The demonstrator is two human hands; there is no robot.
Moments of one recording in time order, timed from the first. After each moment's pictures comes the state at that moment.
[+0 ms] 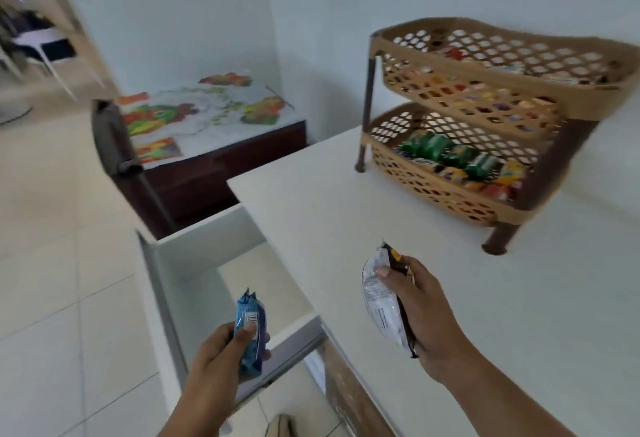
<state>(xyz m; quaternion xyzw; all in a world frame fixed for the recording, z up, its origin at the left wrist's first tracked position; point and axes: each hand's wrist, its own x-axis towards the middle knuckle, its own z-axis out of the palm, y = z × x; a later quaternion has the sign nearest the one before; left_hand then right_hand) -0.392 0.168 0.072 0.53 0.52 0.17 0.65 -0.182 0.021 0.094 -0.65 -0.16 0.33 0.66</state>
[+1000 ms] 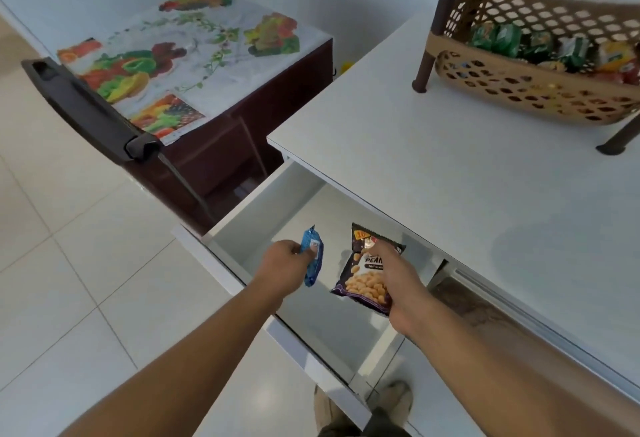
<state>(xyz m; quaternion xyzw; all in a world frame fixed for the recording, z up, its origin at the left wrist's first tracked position) -0.377 0.426 -0.006 0.78 0.42 -0.10 0.45 -0.313 0.261 -0.013 -0.62 0.21 0.42 0.62</state>
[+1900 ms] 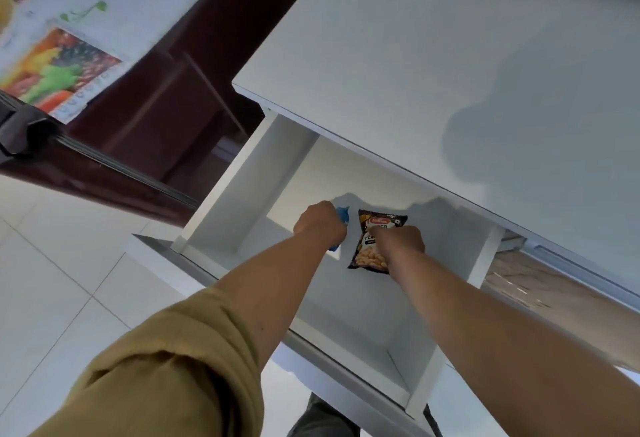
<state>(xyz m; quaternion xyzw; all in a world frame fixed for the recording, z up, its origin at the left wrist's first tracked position) -0.266 0.467 -0.173 0.86 0.31 -0.32 0.24 -0.257 0.333 -0.176 -0.75 0.36 0.31 0.46</state>
